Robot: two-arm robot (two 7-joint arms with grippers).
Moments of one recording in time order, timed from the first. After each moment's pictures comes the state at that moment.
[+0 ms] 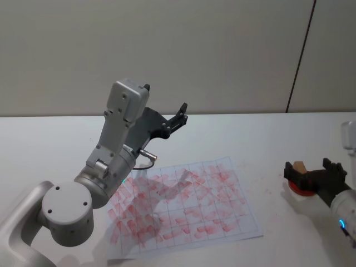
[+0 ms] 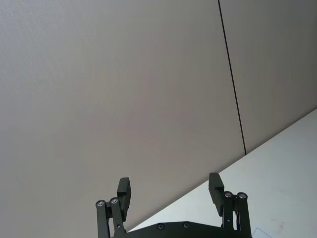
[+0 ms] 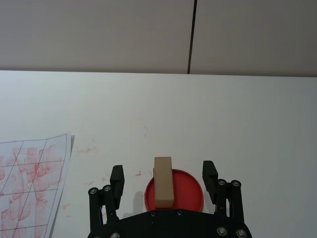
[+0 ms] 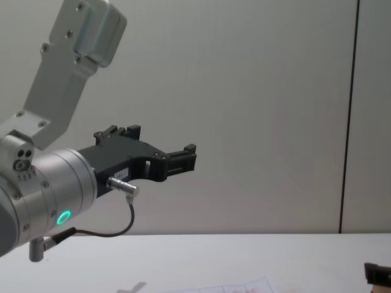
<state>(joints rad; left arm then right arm) -0.24 0.38 0.45 -1.63 -0.20 0.01 -0.01 0.00 0.28 -0.22 -1.67 0.33 0.40 -0.12</state>
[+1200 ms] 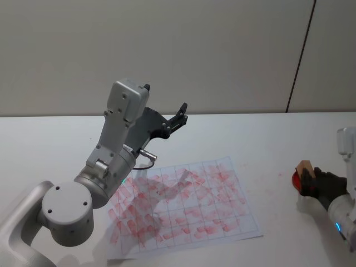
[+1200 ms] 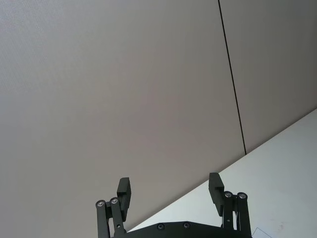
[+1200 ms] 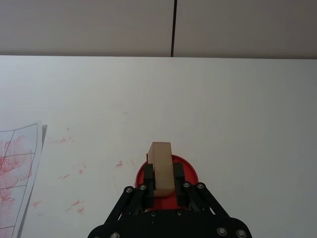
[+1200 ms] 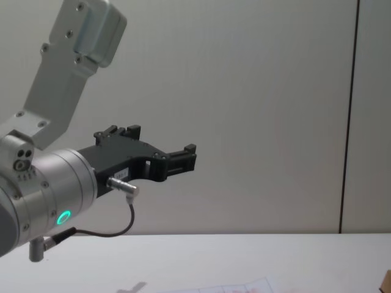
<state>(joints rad) -0.24 0.38 0.45 -1.63 -0.20 0.01 -0.01 0.01 0.24 -0.22 -1.62 0.28 0.42 -0.17</state>
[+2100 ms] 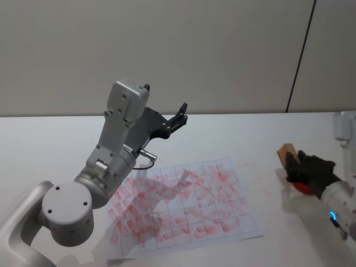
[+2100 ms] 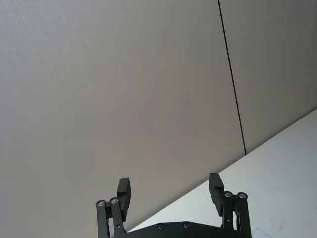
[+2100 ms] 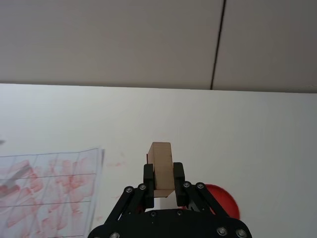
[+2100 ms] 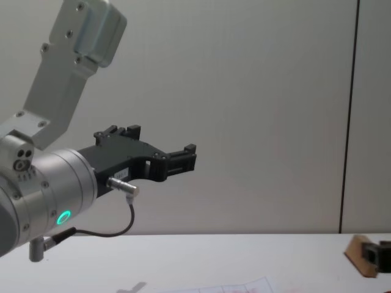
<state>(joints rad) -0.24 0.38 0.45 -1.63 -0.20 0.01 -0.01 0.01 0.24 -0.21 -1.70 0.30 0.42 -0.07</state>
